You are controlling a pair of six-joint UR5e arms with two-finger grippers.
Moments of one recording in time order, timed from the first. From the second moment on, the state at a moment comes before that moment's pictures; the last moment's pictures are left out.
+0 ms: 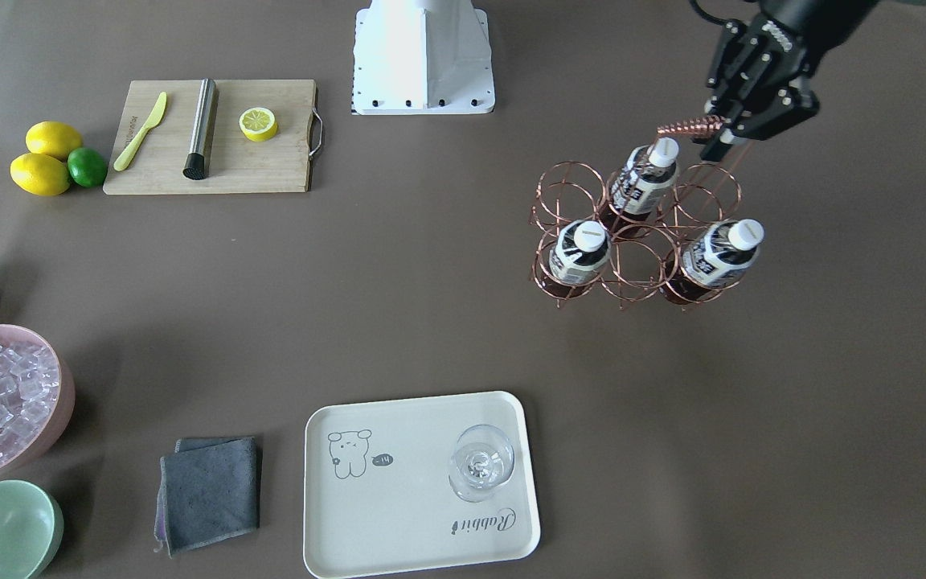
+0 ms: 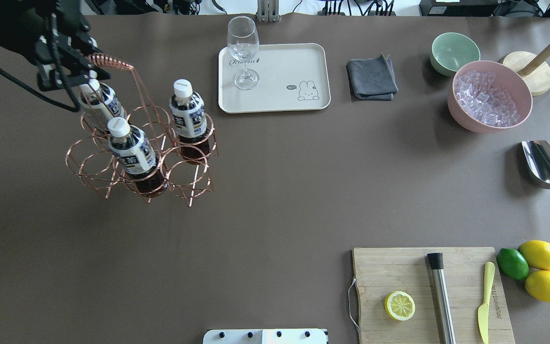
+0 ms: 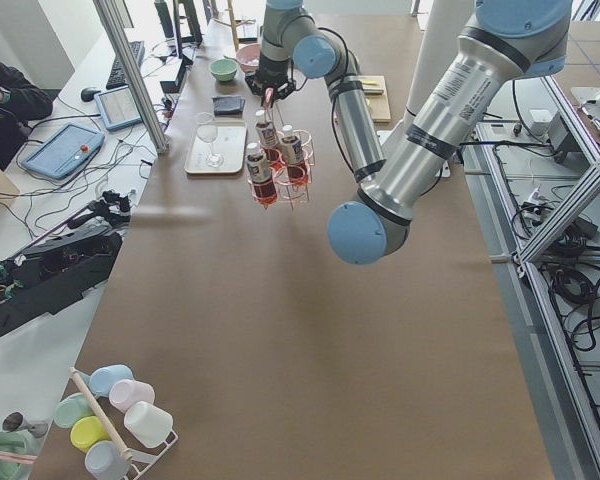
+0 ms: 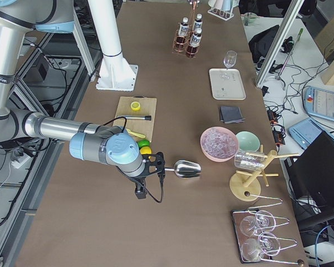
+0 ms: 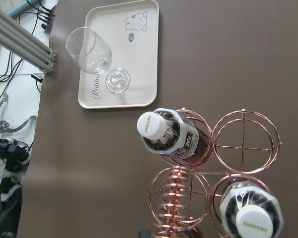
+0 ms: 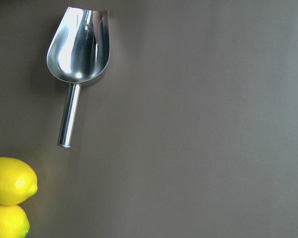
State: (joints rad) left arm -1.03 -2.17 -2.18 -1.27 -2.21 0.60; right arm 1.76 -2.00 1.93 -1.56 2.42 -0.33
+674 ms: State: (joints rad) left arm -0.59 -2.48 -2.11 -1.15 -1.92 0.28; right arm 1.57 -1.84 1.95 -1.56 2.52 0.03
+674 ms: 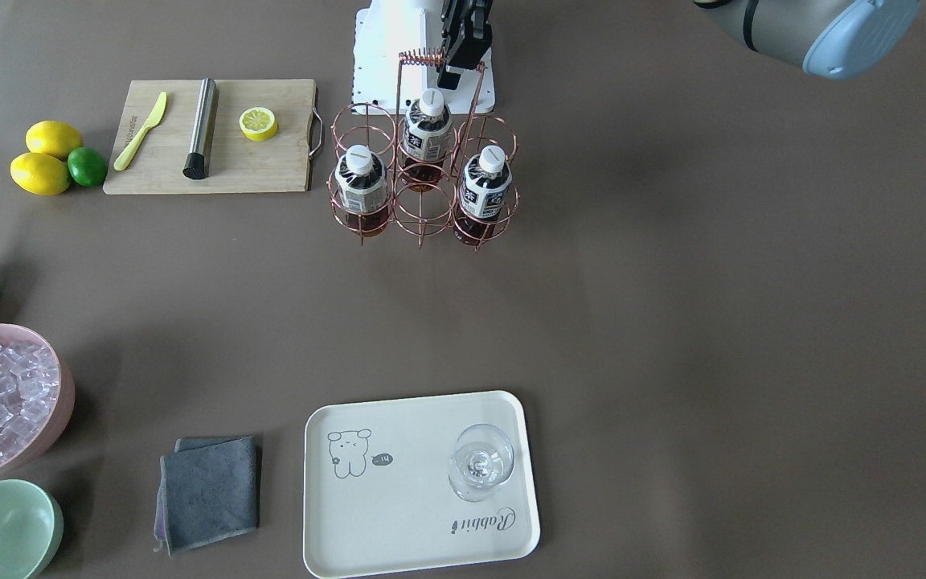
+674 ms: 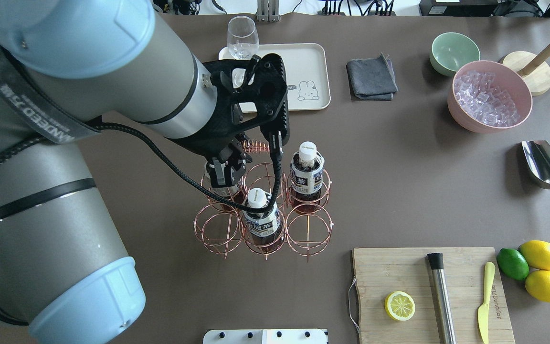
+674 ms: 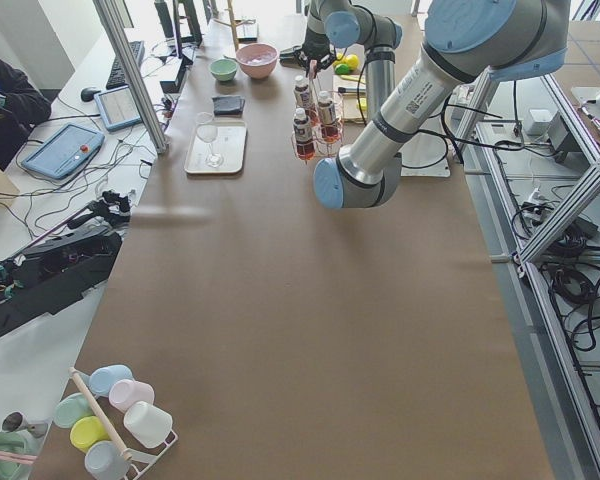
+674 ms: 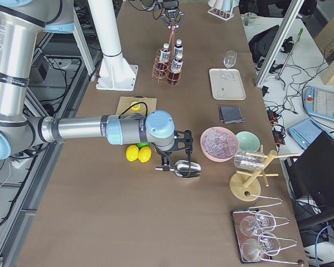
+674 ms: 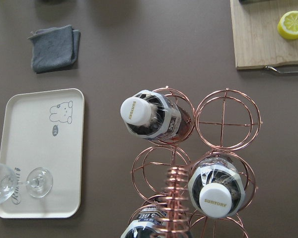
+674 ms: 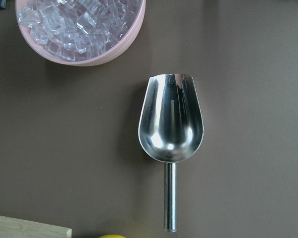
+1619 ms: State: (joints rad) left arm -0.53 -2.51 -2.11 -1.12 -1.87 0.16; right arm 1.33 -1.67 1.93 -1.55 2.58 0.51
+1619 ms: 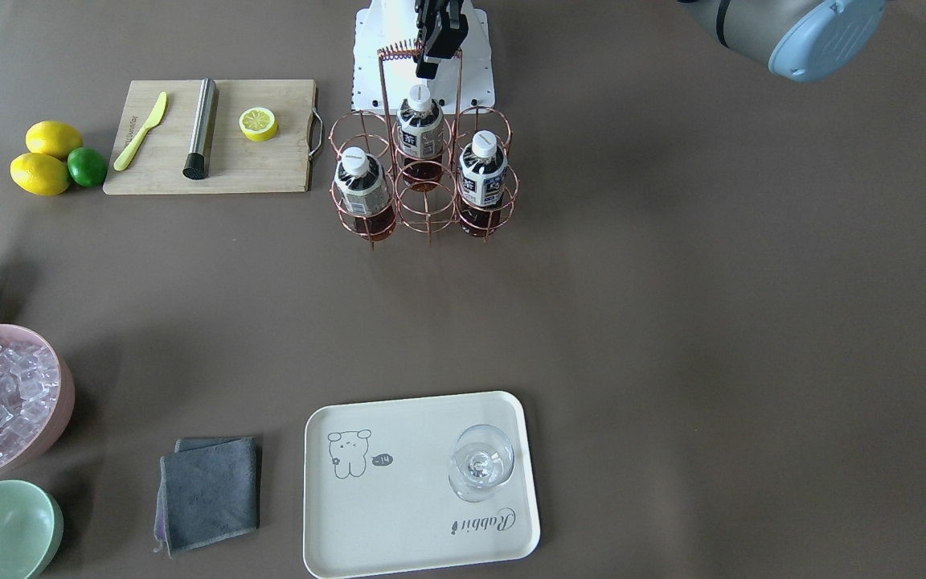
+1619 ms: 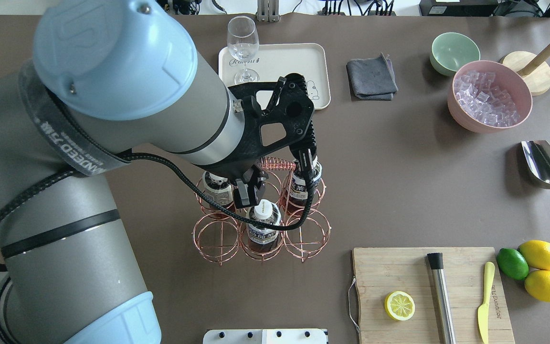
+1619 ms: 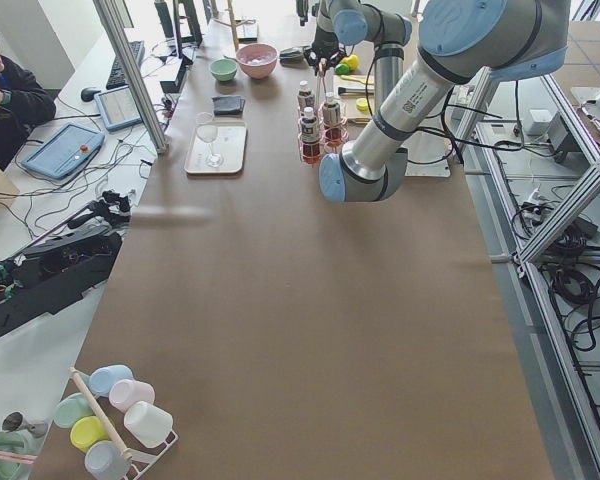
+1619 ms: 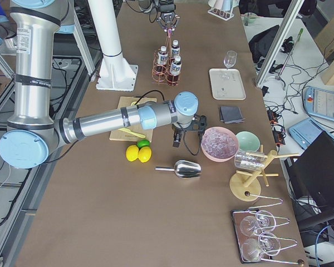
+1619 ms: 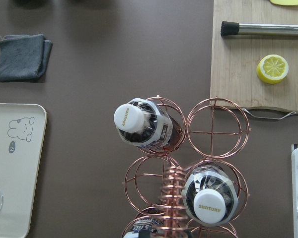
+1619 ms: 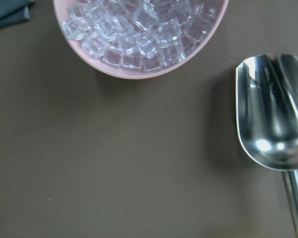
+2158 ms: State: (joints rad) left arm -0.52 -2.49 -2.11 -1.13 -1.86 0.12; right arm 1.16 -1.35 1.85 -1.55 2.61 1.04
